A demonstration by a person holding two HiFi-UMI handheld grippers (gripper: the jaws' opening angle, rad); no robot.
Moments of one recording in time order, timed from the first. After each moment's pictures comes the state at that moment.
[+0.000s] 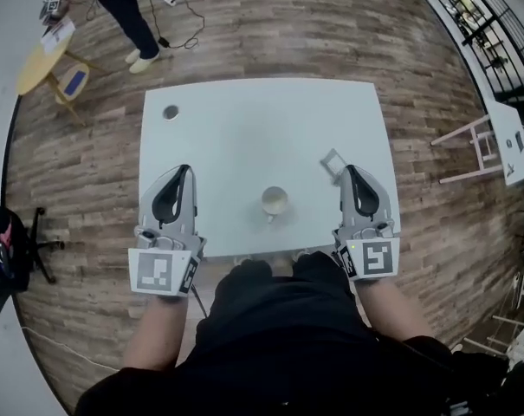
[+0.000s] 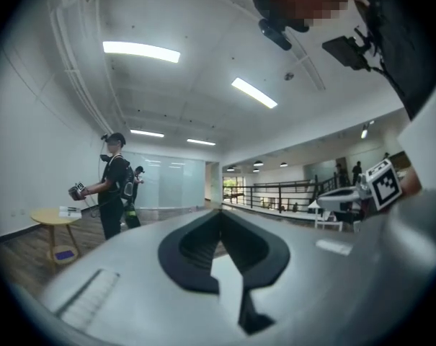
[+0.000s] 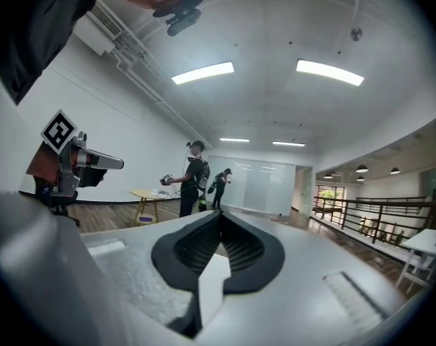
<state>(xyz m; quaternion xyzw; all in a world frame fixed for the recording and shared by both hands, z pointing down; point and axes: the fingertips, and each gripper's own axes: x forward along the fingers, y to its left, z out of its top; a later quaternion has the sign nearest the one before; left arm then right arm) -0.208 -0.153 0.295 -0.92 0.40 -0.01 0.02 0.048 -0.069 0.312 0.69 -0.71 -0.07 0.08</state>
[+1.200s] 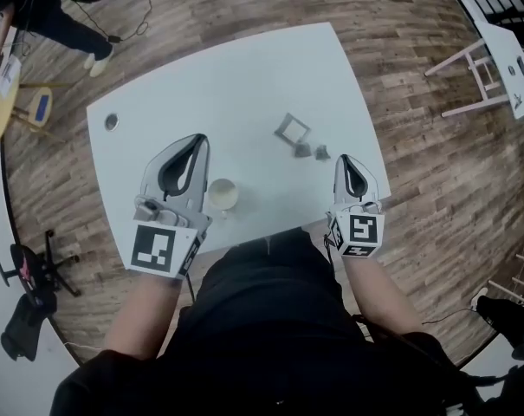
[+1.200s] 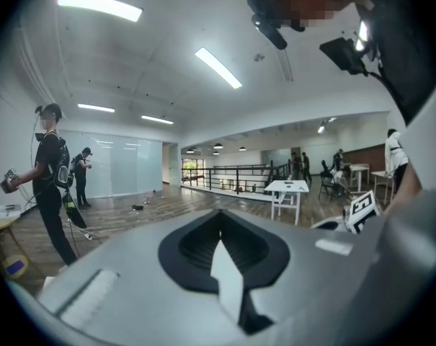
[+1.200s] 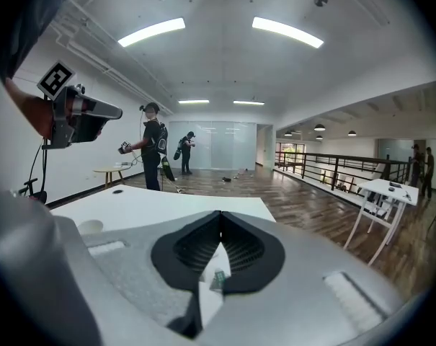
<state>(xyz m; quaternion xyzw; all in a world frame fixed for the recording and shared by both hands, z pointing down) -0.017 -0.141 0.319 -0.97 0.22 -0.09 0.02 0.184 -0.002 0.467 0.78 -0.60 0.11 0.12</state>
